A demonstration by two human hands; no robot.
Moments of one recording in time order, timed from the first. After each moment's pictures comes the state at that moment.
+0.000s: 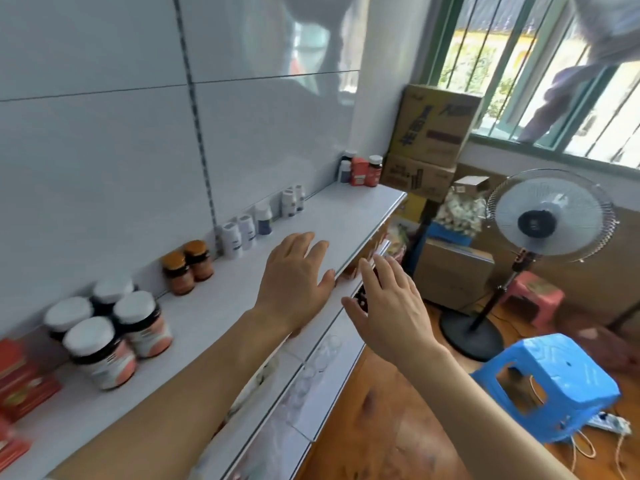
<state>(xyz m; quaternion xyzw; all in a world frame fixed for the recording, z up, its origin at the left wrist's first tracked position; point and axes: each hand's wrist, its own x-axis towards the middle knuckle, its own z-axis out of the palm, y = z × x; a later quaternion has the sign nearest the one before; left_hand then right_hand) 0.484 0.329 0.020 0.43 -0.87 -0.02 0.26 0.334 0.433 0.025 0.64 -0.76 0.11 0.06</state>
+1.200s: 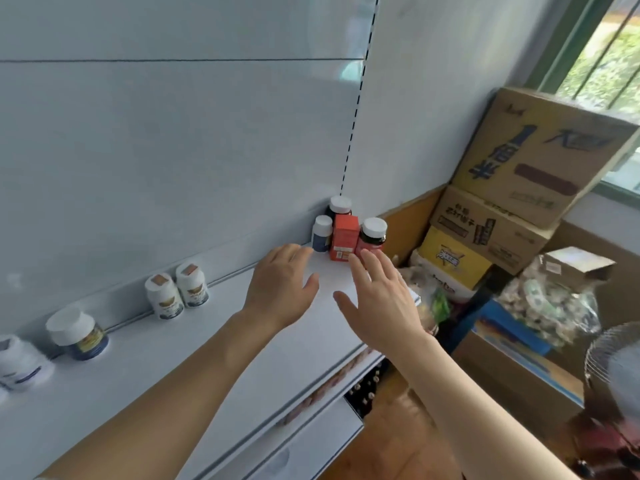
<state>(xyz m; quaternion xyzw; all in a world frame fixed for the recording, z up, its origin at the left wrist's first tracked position) 0.138 -0.080 -0.035 0.58 -0.78 -0.04 0.23 -0.046 -0.038 -0.010 0.77 -0.63 0.10 0.02</state>
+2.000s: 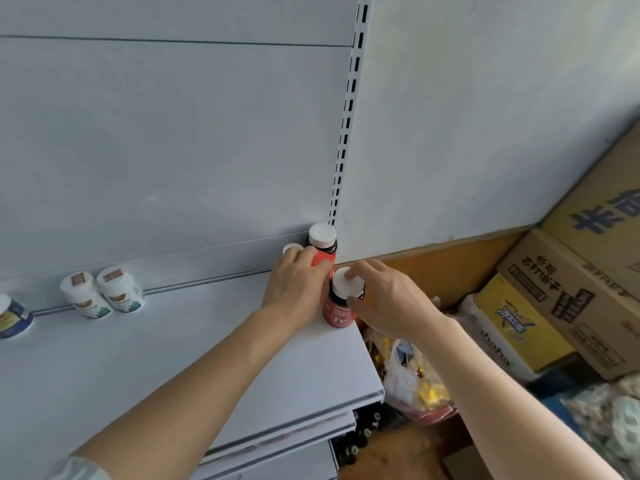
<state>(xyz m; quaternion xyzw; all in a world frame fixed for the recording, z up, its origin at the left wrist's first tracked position) -0.002 -0.227 -0.064 0.69 -0.70 0.06 0.18 -0.192 -0.263 -0.026 0.91 -0.38 0.13 -0.12</state>
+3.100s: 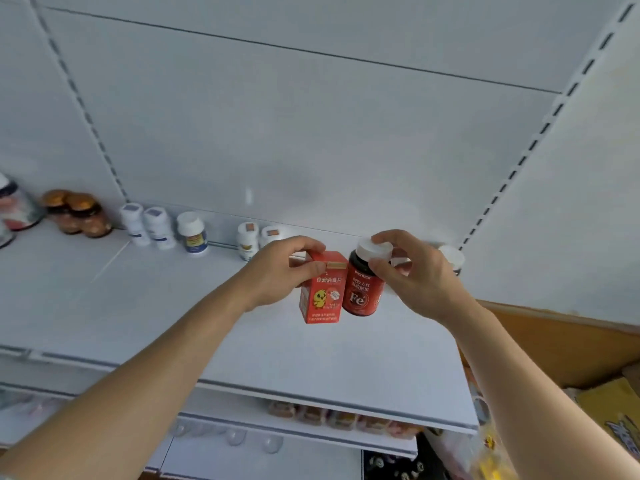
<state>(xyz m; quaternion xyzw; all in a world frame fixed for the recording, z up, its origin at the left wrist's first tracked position) 0.142 -0.052 -0.004 0.70 -0.44 -0.30 0.47 -0.059 -0.207 0.024 0.88 -0.25 0.23 -0.32</state>
